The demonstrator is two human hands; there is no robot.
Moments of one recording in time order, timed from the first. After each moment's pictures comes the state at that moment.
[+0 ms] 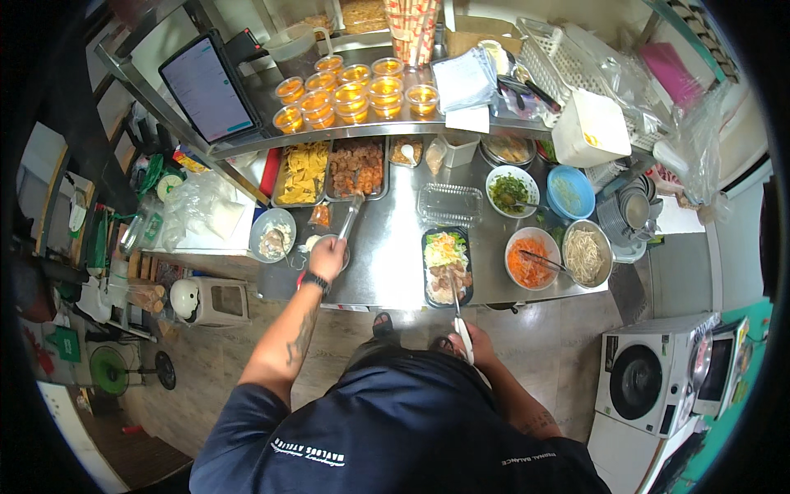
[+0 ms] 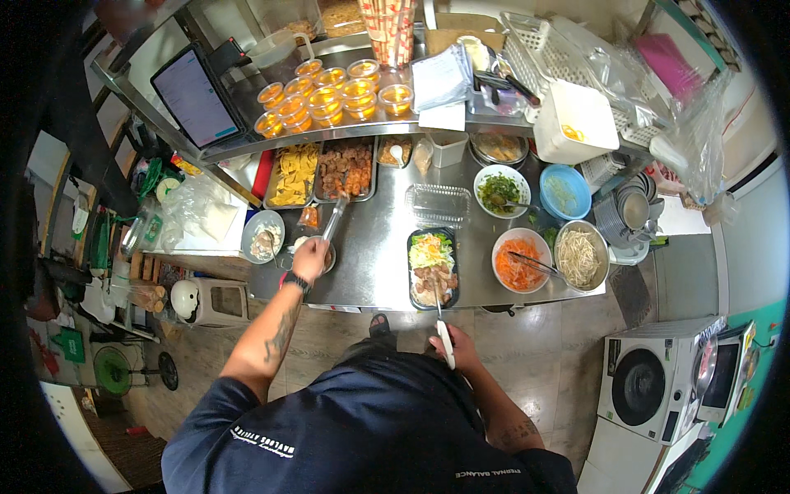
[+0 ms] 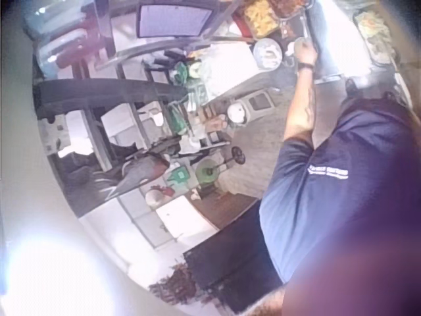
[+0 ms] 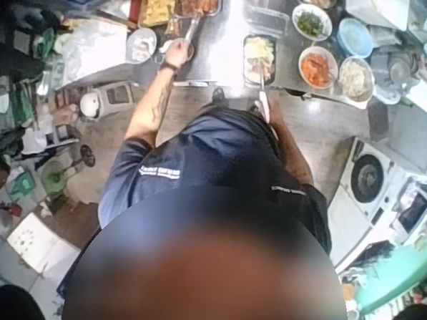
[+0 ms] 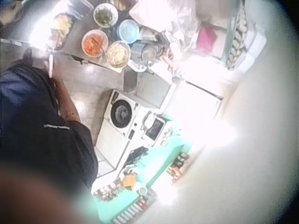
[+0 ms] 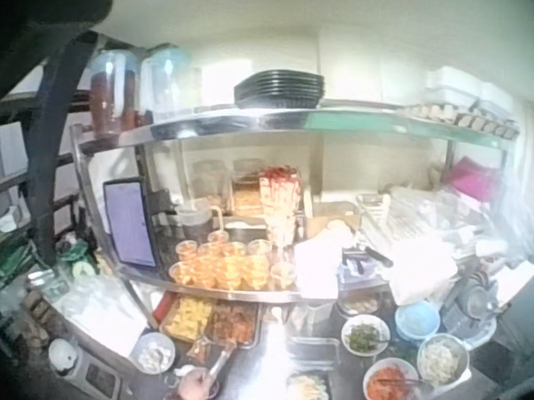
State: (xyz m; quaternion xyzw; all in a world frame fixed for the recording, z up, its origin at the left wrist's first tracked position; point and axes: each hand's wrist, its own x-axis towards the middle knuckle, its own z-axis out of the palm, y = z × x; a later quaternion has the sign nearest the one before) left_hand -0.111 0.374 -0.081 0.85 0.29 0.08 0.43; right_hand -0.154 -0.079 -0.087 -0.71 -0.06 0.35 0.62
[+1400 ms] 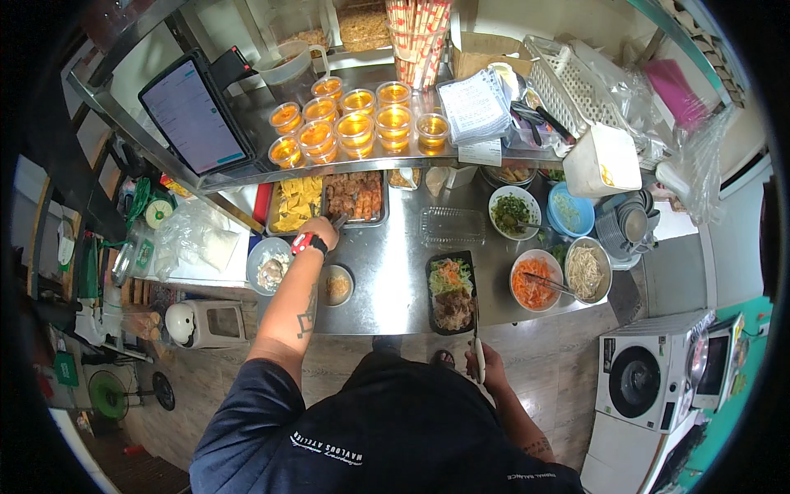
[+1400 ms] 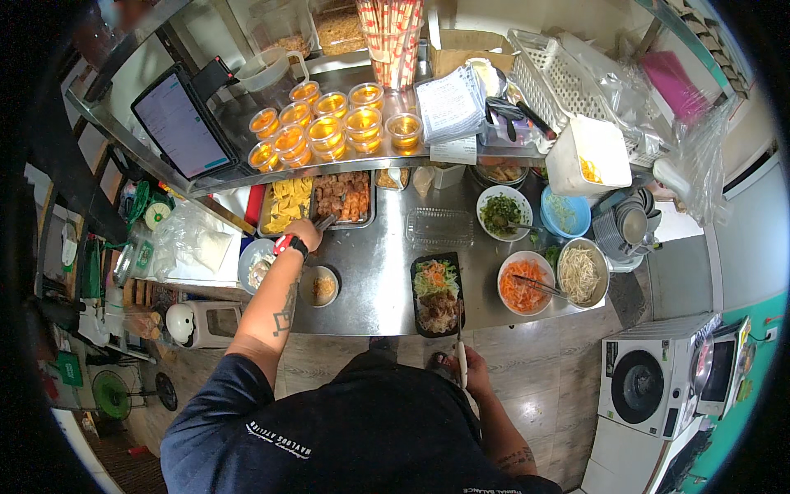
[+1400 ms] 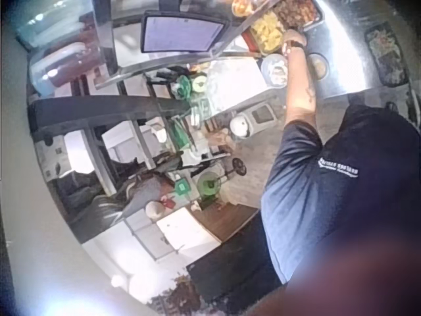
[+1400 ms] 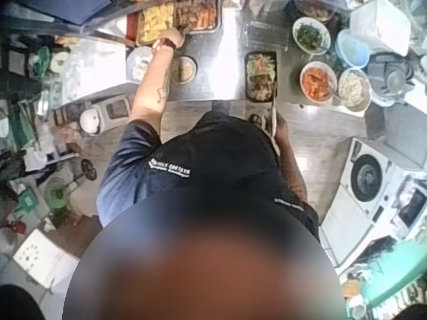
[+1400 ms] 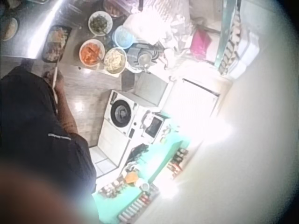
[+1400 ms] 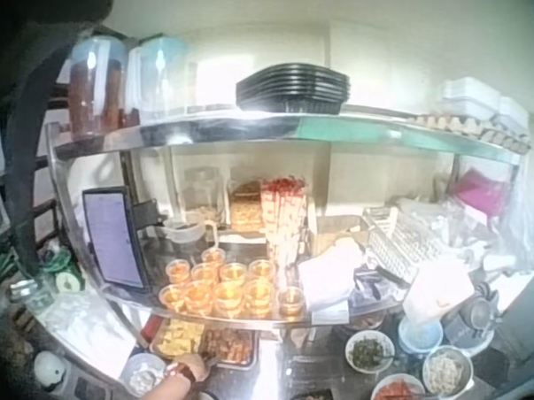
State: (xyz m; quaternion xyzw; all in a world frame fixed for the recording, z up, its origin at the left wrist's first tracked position) left_hand 0.033 0.443 -0.027 0.95 0.27 -0.18 0.02; right_hand -0.149 -0.075 -0.078 -0.67 0.11 0.33 0.66
